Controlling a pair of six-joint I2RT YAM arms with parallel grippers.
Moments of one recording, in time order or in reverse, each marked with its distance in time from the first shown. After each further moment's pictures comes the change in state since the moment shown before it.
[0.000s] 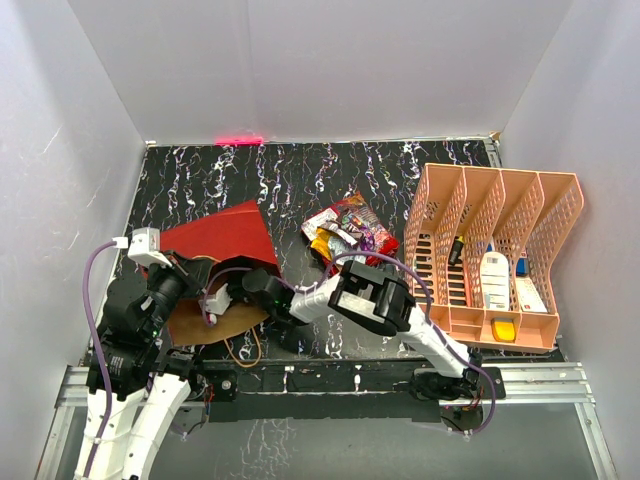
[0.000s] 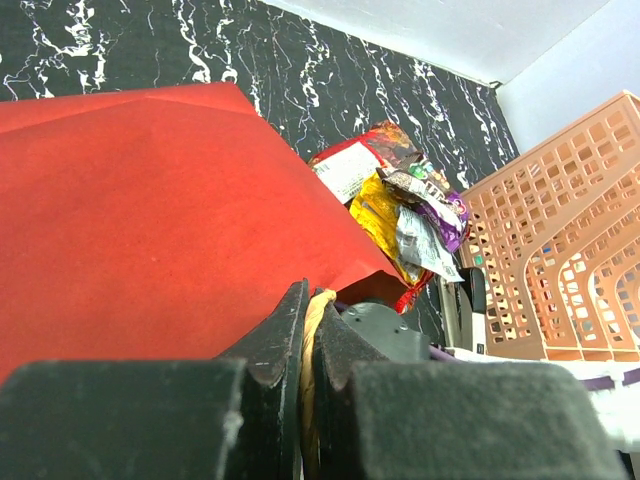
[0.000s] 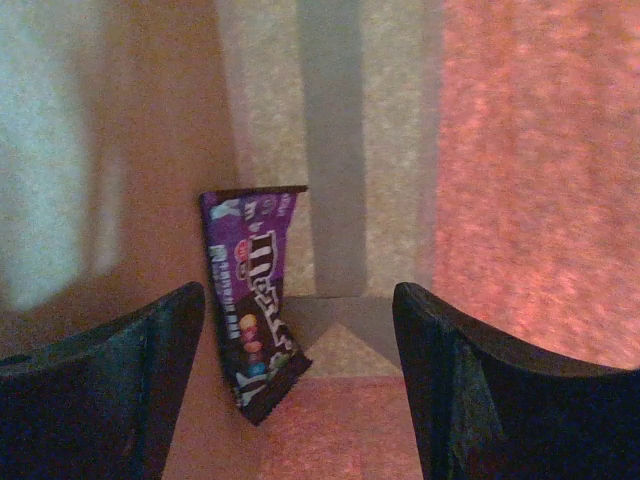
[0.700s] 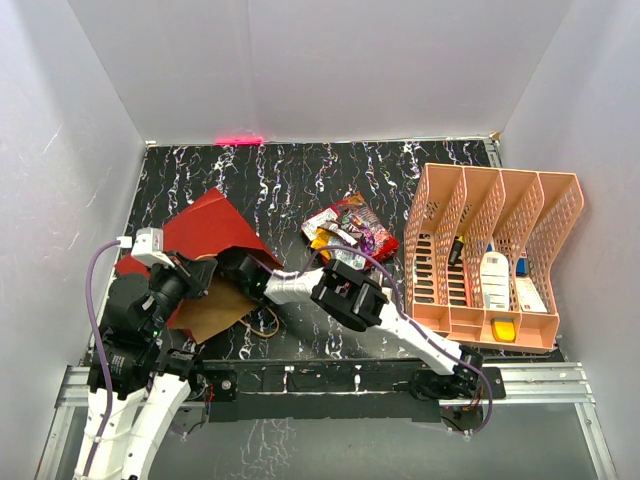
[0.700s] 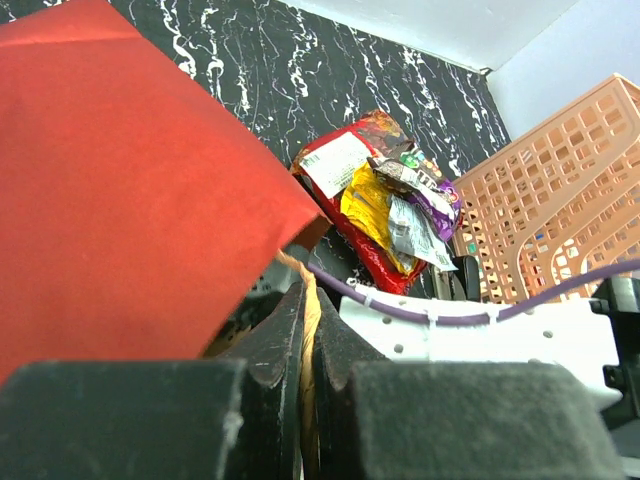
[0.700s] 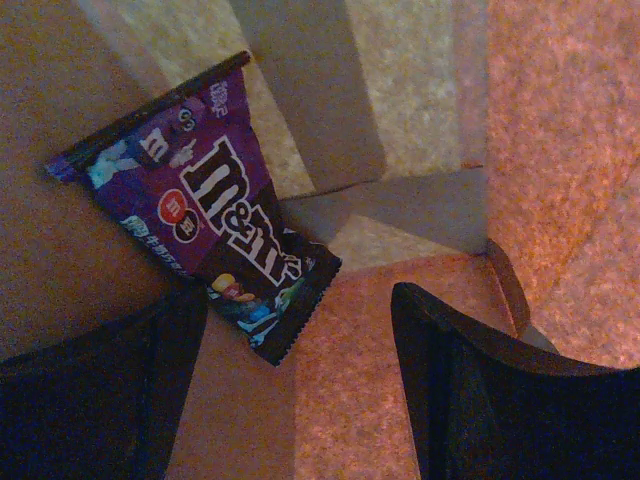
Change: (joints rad) left arm -0.011 0.000 -0.011 0.006 0.027 0.004; right arm -0.052 0.341 0.601 -0.208 0.154 0.033
